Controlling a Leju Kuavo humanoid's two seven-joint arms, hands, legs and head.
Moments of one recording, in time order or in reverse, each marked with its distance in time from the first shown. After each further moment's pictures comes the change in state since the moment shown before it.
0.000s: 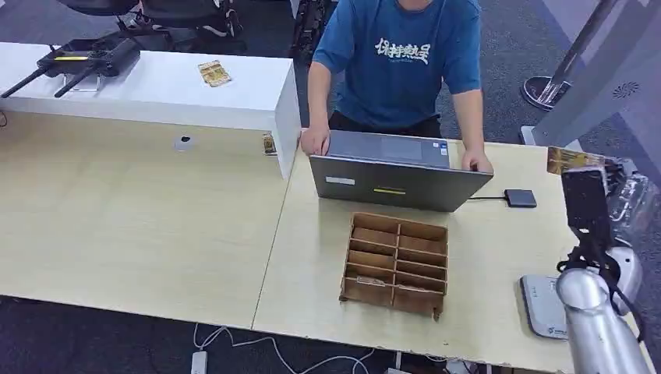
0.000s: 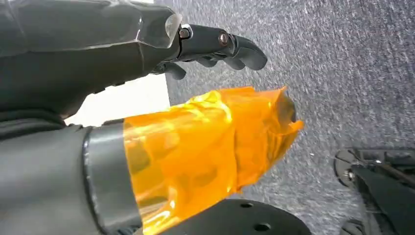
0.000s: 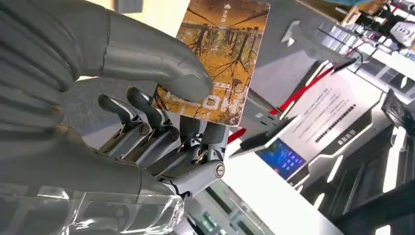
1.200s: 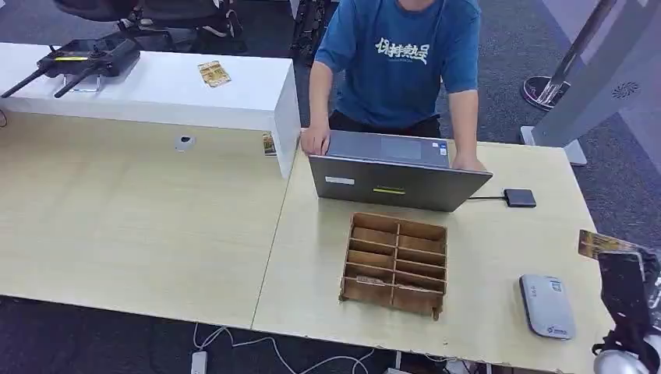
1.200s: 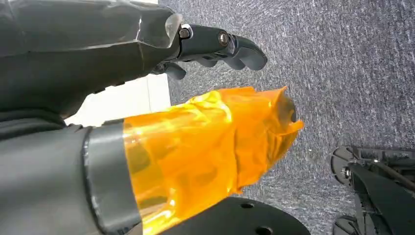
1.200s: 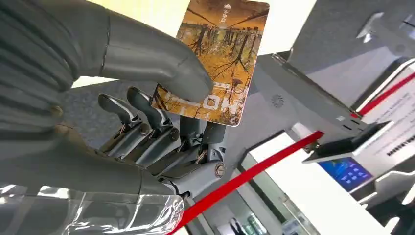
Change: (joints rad) left arm 0.006 -0.005 0.028 0.000 0.024 0.017 -0.003; right arm 0.288 -0.069 -0.193 -0.043 -0.046 0.042 -0.025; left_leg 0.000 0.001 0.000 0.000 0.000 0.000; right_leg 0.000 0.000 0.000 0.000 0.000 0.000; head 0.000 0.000
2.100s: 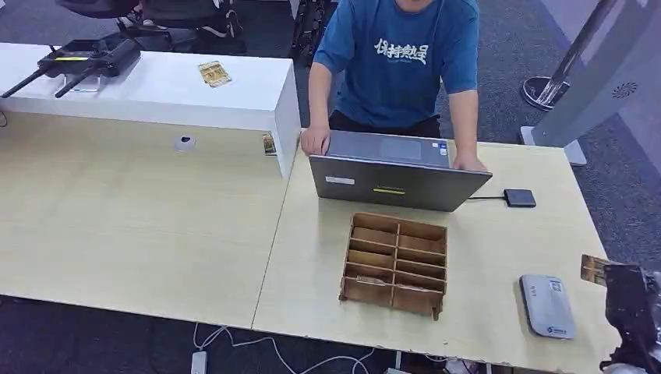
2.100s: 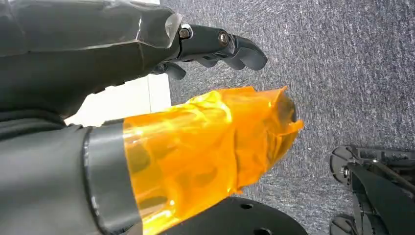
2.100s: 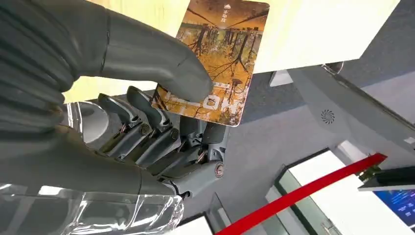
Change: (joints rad) left arm 0.000 0.000 0.008 0.000 0.018 0.006 0.002; right arm 0.023 -0.014 -0.051 0.096 -0.030 0.063 0.019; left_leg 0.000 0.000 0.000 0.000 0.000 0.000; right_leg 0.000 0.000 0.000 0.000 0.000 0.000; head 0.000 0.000
